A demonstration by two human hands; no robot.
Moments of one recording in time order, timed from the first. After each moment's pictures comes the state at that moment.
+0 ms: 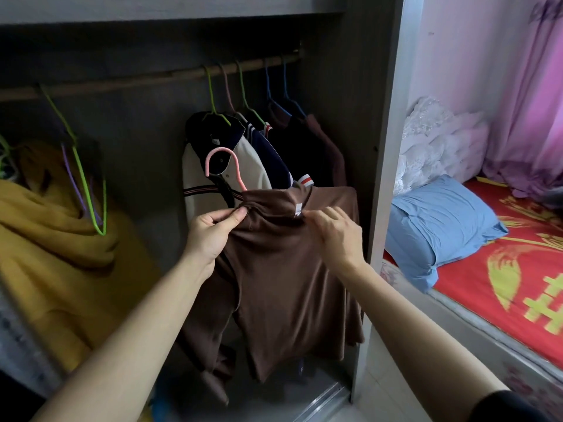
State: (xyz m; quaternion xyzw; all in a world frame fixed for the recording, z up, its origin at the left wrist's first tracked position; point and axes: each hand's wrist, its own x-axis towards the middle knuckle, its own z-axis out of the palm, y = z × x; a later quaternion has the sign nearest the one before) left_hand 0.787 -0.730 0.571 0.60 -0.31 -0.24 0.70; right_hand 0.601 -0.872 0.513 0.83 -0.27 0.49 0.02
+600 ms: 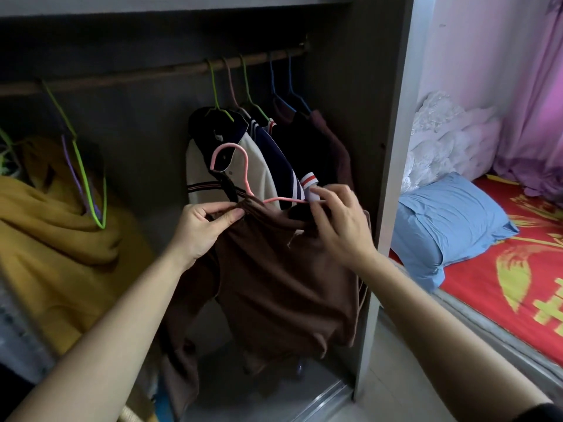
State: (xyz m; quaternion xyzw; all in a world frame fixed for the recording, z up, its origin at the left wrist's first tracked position) left_hand 0.806 -0.713 0.585 0.63 -0.48 -0.13 0.60; right_hand 0.588 -0.862 0.547 0.82 -0.23 0.50 -0.14
